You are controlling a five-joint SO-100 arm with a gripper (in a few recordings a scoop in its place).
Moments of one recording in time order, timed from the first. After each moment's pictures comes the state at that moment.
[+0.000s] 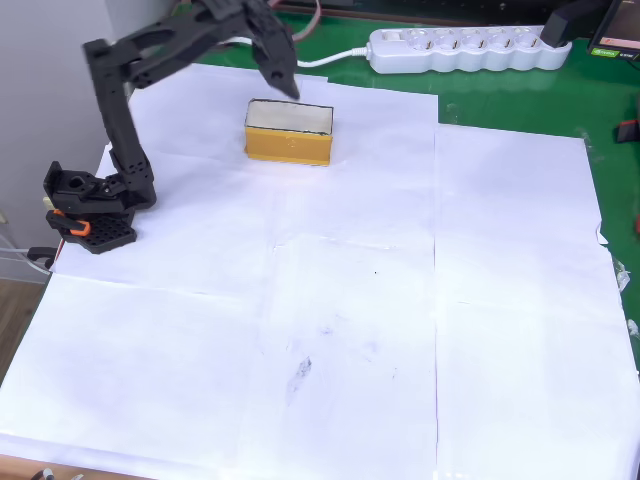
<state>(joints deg) -27.4 71.1 103.3 81.5 -64.6</state>
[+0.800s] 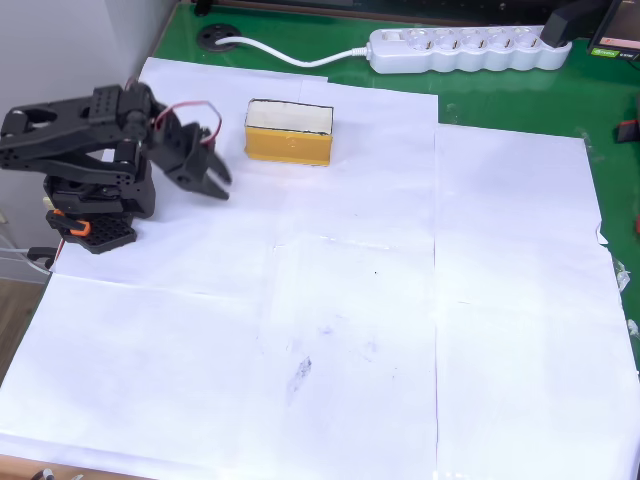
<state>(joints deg) -5.5 -1.8 11.3 69.2 -79.7</state>
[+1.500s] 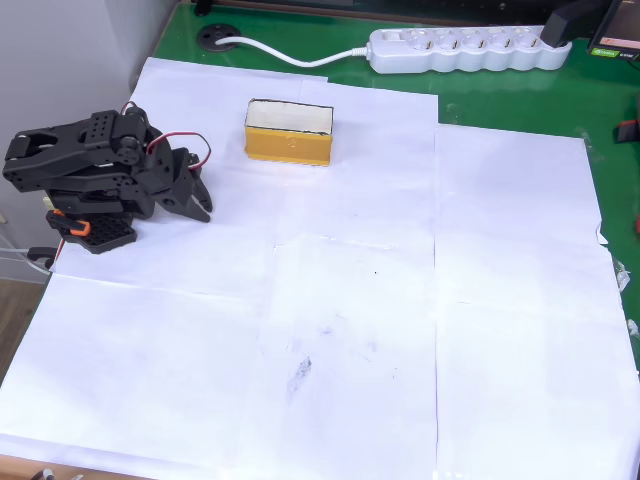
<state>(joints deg) -4.2 -10.4 4.7 79.9 -79.5</state>
